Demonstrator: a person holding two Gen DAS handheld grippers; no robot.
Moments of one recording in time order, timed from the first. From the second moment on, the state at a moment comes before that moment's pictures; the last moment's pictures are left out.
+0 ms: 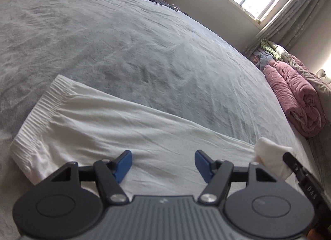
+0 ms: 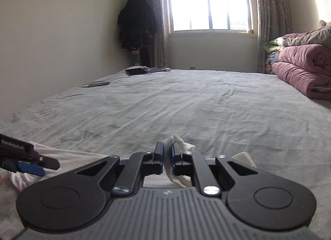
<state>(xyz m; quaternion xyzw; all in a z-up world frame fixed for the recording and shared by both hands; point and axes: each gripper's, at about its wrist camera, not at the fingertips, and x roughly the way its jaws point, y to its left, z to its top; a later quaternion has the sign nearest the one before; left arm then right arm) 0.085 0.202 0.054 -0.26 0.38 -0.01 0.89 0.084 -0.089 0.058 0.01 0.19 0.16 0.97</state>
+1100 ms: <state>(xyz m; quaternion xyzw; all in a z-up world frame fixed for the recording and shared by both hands) 0.067 0.319 0.065 -0.38 0.34 0.05 0.86 0.044 0.074 0.049 0.00 0.22 0.26 0.94</state>
